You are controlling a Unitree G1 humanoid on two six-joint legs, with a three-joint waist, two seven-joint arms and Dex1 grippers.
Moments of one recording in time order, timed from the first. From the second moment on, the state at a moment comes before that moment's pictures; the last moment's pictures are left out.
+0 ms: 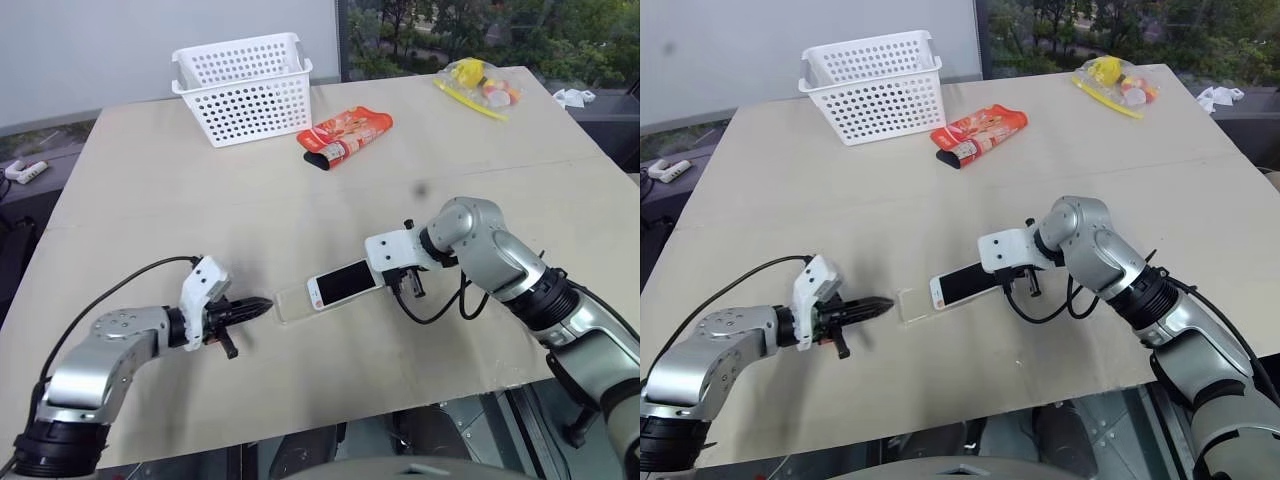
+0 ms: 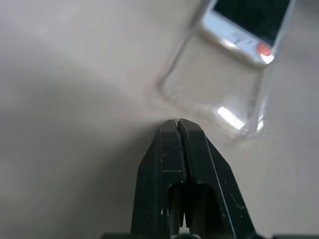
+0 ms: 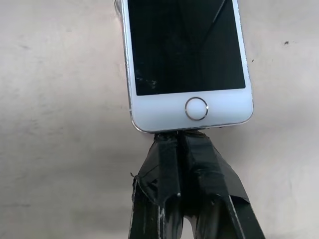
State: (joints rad) left arm 0.02 0.81 0.11 -0.23 -0.49 0.62 -0.94; right arm -0.84 -0.51 0.63 -0.02 -0.35 0.50 1.37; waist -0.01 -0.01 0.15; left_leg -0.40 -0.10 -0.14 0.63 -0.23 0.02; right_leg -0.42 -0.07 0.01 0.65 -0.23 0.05
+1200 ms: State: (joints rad) left arm -0.06 0.73 0.10 -0.21 -0.44 0.61 -0.91; right arm -0.53 -0.69 0.26 -0.26 -0.07 0.70 1.25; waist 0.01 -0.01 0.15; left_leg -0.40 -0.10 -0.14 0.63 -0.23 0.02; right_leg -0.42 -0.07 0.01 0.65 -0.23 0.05
